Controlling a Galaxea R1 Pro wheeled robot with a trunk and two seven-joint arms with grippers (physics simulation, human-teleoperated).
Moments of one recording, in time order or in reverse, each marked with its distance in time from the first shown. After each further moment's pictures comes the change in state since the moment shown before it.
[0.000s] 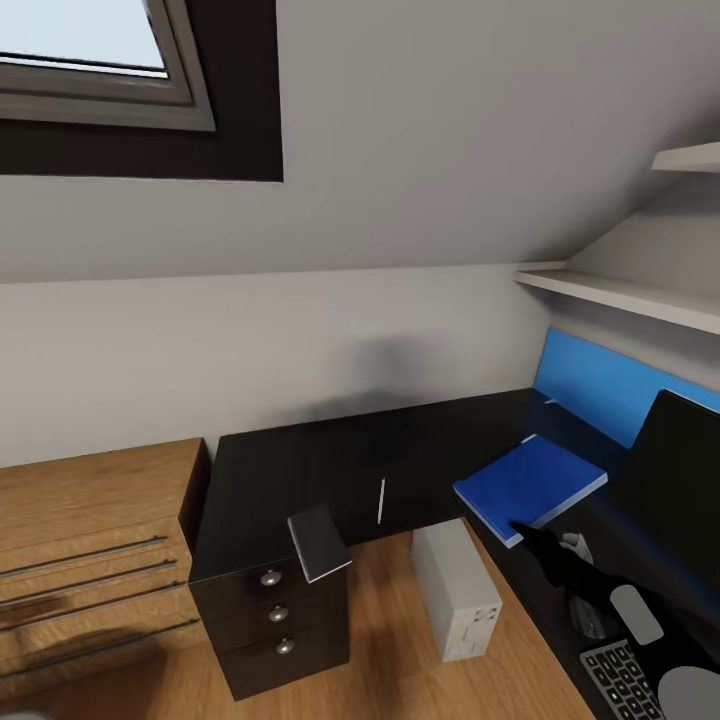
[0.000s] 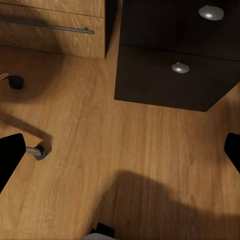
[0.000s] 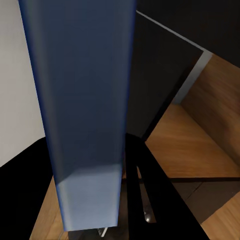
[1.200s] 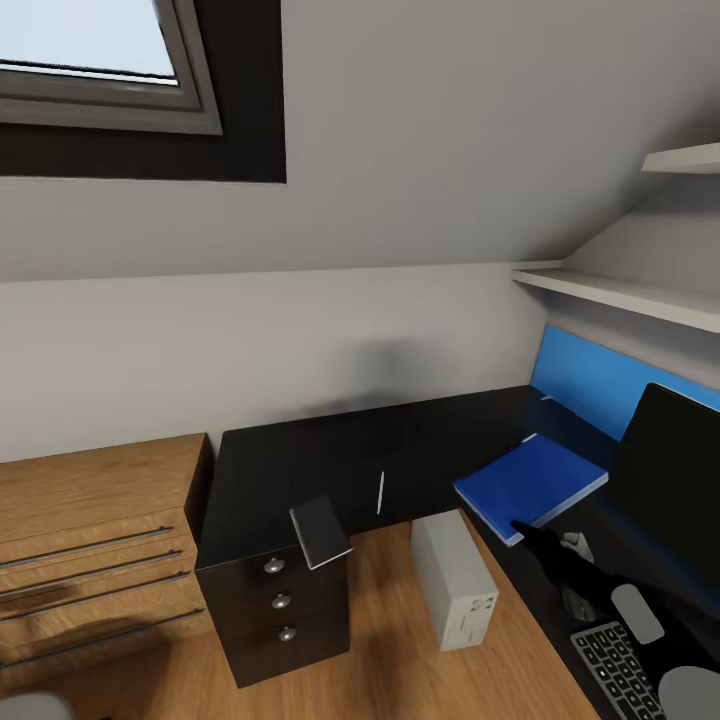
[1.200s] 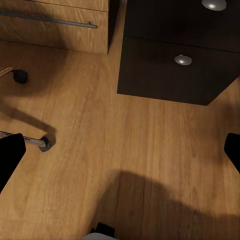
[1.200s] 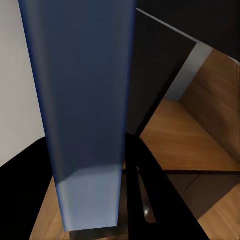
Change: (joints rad) left arm 0.000 0.000 0.000 0.000 0.000 0.001 0.000; right arm 0.000 0.000 -0.005 -0.006 -0.001 0.004 -0.003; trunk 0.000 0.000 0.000
